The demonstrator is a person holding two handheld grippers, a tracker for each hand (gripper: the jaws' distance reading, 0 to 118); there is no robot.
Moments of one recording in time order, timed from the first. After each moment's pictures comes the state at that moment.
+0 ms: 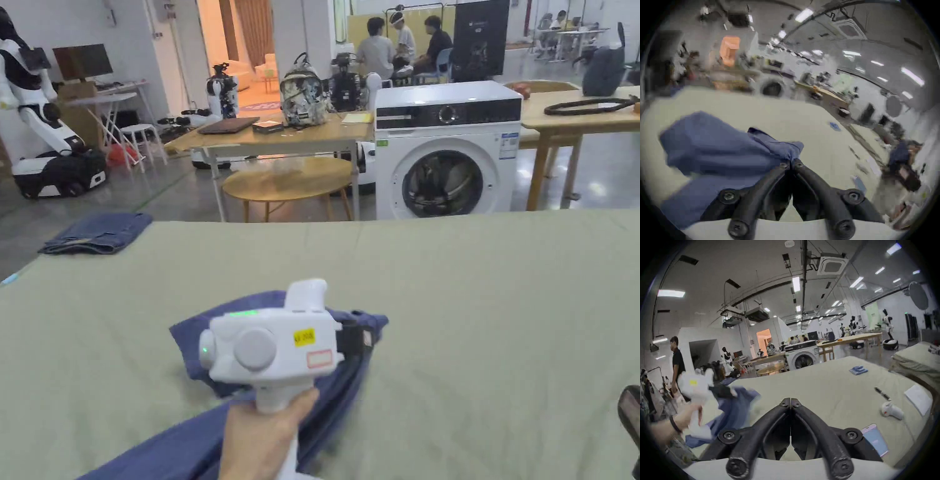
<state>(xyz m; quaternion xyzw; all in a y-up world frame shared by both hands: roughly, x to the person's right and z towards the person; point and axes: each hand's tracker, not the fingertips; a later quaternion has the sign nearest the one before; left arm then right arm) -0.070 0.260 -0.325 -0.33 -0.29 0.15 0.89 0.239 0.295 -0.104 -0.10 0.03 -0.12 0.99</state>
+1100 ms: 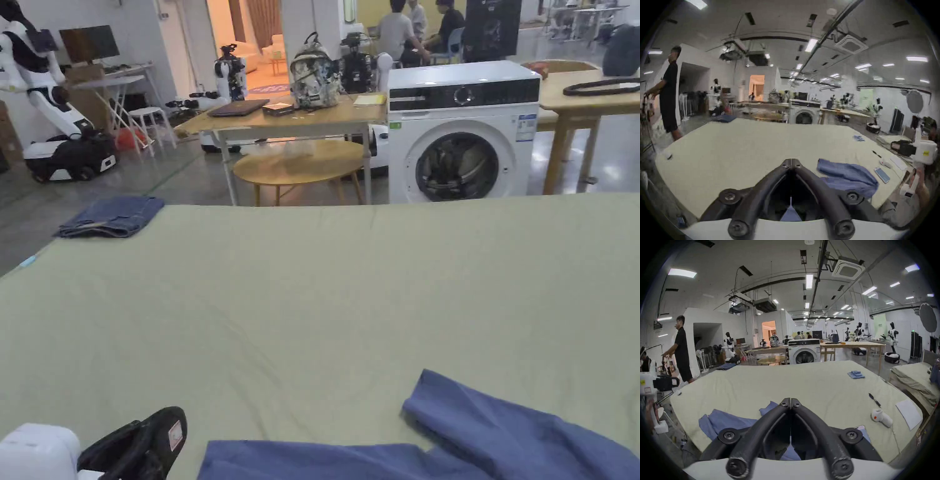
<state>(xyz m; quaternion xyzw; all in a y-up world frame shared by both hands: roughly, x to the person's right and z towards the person) -0.227 0.323 -0.056 -0.15 -0.05 0.06 0.99 0.219 0.297 -0.078 -0.13 0.07 -0.05 0.99</state>
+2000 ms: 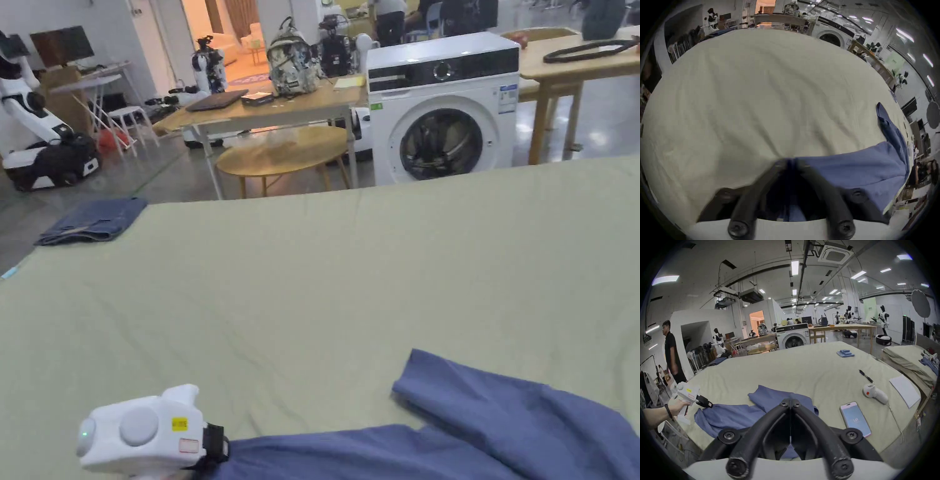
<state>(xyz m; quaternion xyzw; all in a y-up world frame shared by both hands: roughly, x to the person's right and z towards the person) -0.287 0.142 -0.320 -0.52 -0.05 0.12 0.84 0.259 0.256 -0.066 -0.19 0.01 -0.09 0.98</state>
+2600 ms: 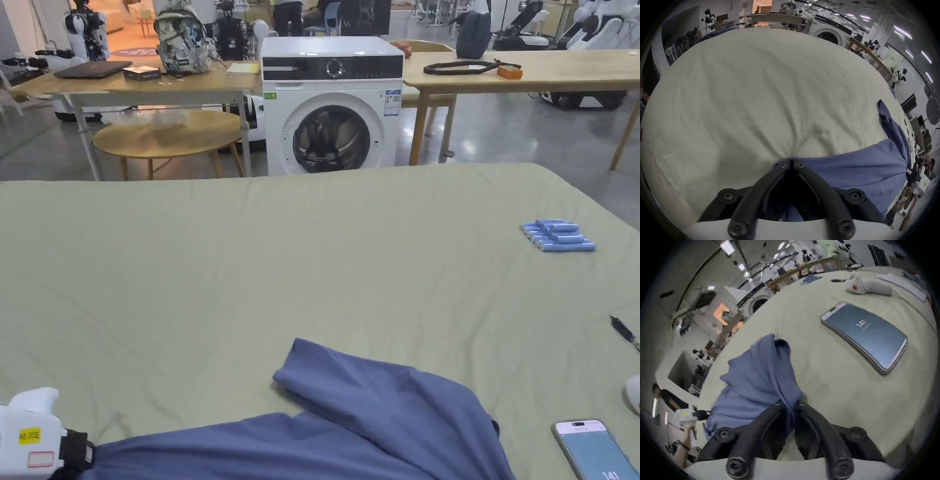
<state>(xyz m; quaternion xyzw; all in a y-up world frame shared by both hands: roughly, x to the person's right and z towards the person) -0.282 0.146 -0.306 -0.51 -0.05 0.09 0.85 0.313 0.121 -0.103 -0.37 -0.04 -0.35 0.86</state>
